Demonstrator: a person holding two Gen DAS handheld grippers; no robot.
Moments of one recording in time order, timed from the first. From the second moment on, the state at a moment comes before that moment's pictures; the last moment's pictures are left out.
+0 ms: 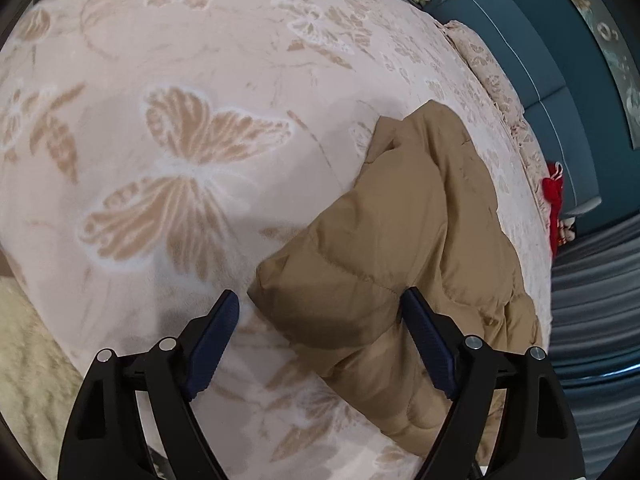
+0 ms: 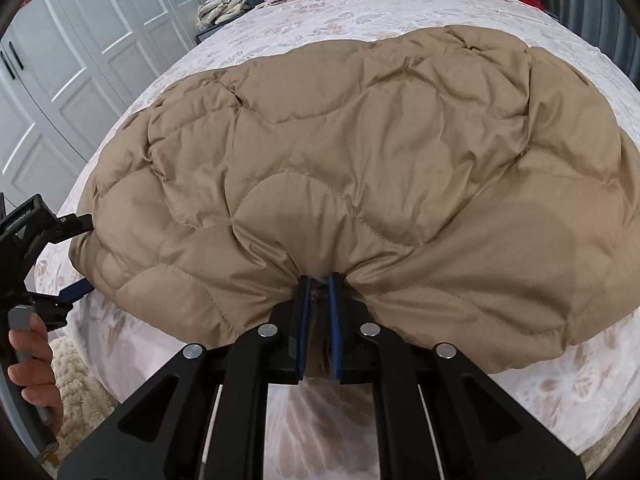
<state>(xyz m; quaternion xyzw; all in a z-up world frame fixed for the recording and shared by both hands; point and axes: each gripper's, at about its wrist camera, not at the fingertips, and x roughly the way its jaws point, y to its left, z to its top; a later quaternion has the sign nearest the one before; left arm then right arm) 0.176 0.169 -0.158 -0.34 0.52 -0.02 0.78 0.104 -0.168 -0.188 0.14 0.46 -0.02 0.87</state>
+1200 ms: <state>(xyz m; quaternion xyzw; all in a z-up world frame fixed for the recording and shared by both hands) 0.126 0.101 0.011 -0.27 0.40 -0.24 0.84 0.115 -0.149 -0.187 0.24 0.49 0.02 0.83</state>
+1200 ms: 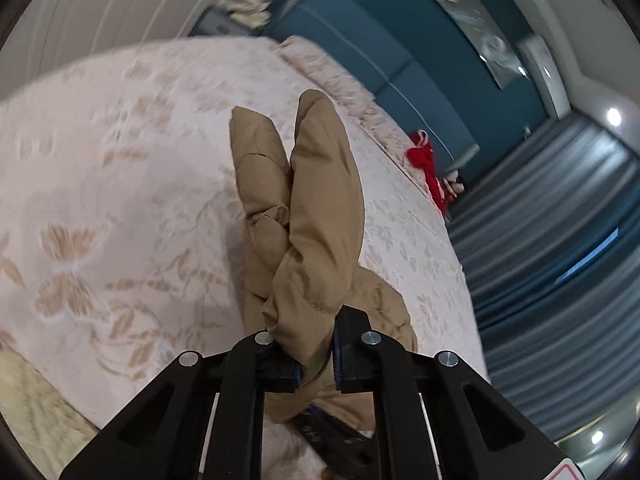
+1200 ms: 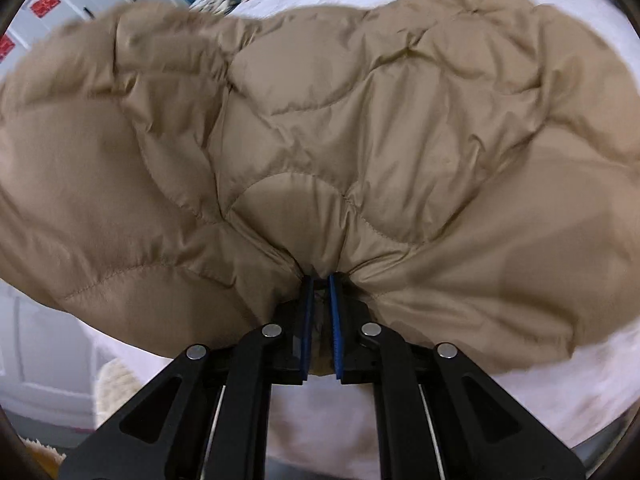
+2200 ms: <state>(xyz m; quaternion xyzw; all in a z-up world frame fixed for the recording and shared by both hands) 0.091 -0.071 -0.008 -0.04 0.46 -0.33 0.82 0.042 -0.289 -0.183 0.34 0.48 -0.03 0.81</state>
